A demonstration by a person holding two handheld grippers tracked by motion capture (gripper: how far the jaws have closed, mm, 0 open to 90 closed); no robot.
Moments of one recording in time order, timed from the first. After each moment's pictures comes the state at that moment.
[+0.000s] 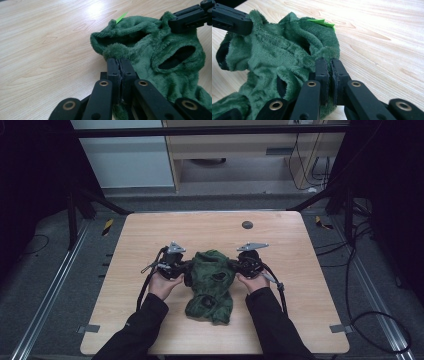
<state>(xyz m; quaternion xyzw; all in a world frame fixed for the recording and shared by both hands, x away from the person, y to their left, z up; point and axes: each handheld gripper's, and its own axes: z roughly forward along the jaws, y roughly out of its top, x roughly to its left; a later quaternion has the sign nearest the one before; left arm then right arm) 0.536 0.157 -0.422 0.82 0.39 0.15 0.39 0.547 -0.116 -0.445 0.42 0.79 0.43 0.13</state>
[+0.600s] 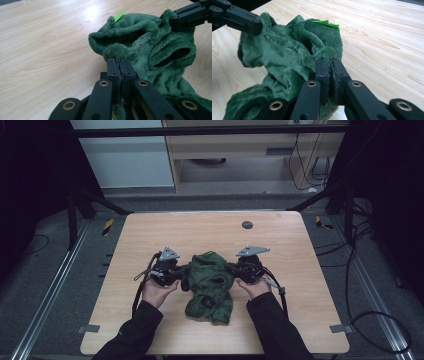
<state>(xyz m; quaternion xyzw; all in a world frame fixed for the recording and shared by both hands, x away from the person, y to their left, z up) 0.508 0.167 -0.415 0.81 0.38 0.15 0.41 0.519 -0.112 -0.428 0.38 0.80 0.45 0.14</state>
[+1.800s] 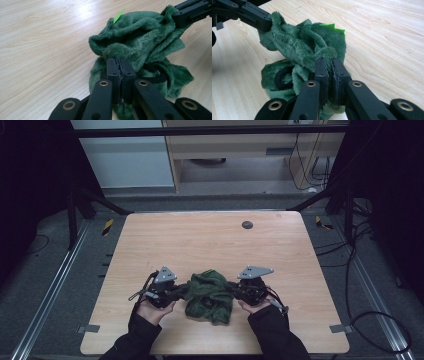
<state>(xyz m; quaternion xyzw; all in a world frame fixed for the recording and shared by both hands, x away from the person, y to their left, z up) 0.455 0.174 -0.424 0.83 0.37 0.13 0.41 0.462 -0.115 -0.437 0.35 0.81 0.46 0.12</state>
